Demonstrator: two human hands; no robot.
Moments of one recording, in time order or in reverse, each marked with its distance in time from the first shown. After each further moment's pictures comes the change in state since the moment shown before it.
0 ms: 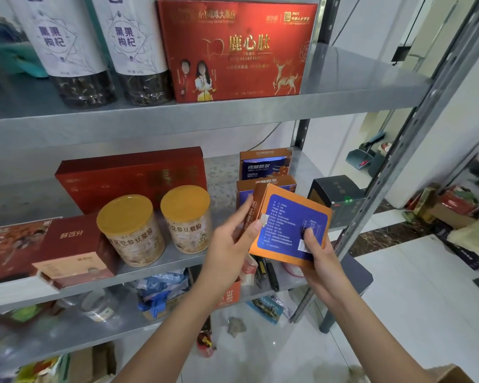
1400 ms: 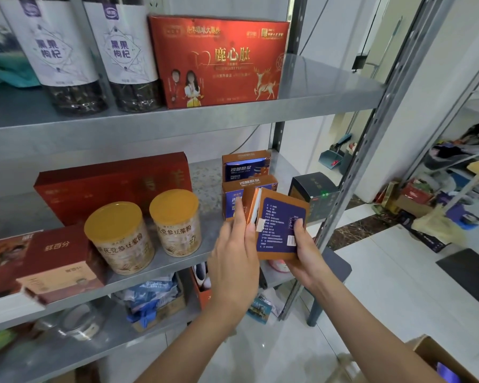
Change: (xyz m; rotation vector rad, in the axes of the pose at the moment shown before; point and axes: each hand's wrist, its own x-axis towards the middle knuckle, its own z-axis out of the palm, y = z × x) left_hand -0.030 0.011 0.025 0.594 0.178 0.103; right_hand 0.001 0.010 -0.001 -0.006 0.103 0.099
